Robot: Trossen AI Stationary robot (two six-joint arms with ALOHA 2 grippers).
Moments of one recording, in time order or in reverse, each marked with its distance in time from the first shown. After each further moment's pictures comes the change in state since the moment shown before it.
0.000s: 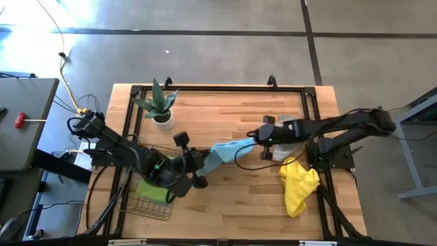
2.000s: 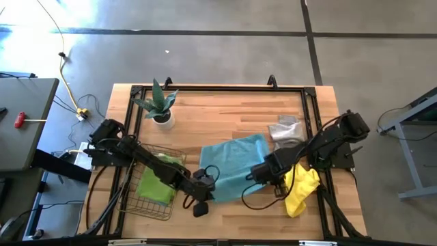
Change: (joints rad) left arm 0.057 0.219 -0.448 0.644 0.947 -0.338; right arm 0.344 0.379 0.168 -0.363 -0.494 0.163
